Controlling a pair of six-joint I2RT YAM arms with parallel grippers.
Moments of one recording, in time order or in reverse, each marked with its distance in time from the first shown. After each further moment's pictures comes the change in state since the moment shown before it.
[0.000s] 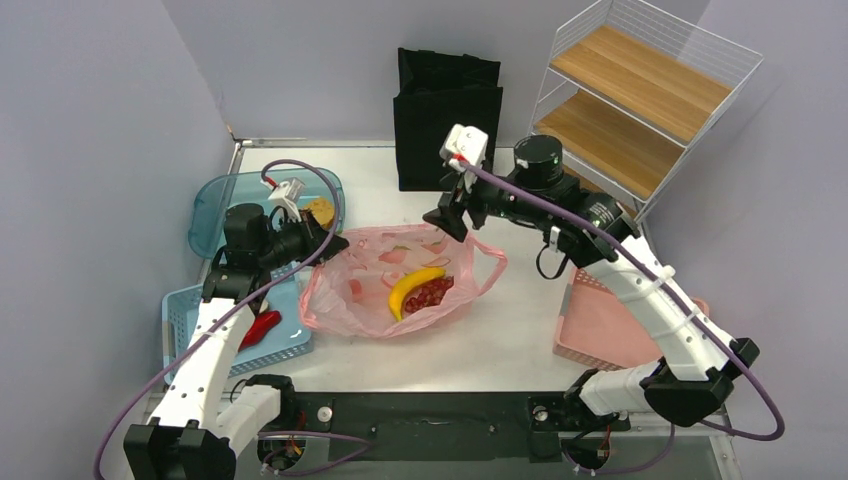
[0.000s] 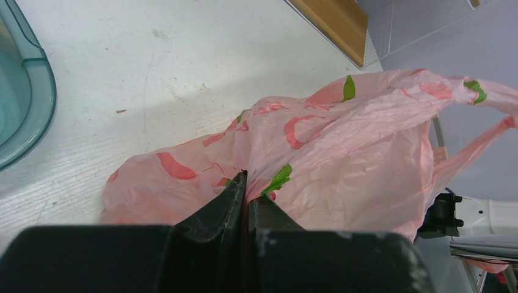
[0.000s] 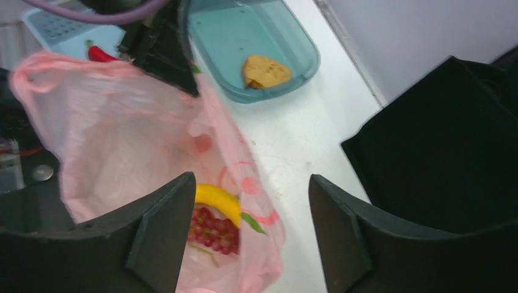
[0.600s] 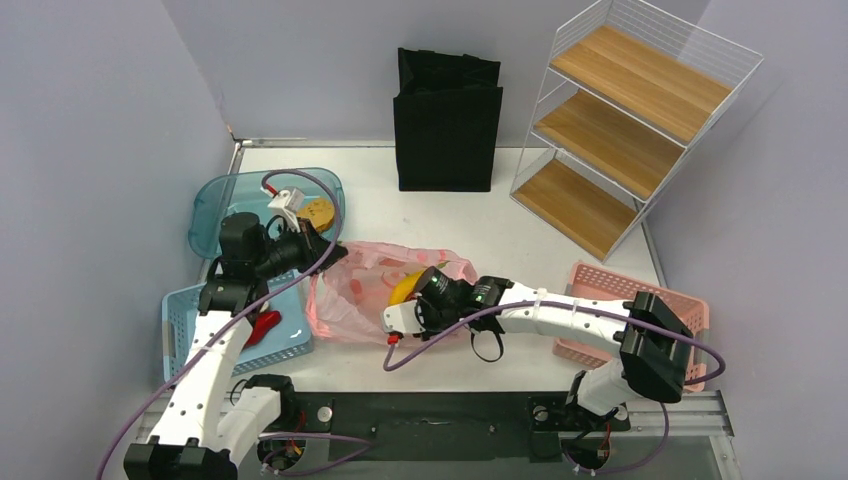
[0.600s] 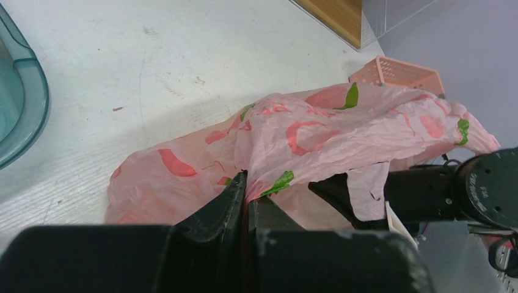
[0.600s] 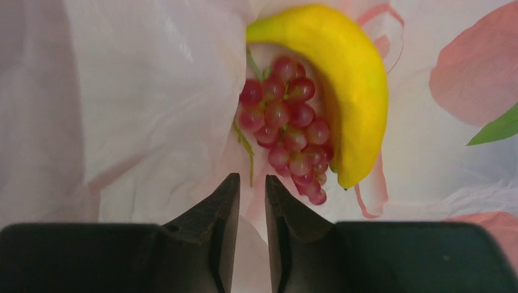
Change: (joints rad) left arm 0.014 -0.060 -0.031 -0.011 0.045 0.052; right arm 0.386 0.137 -0.642 0.107 0.352 -0.494
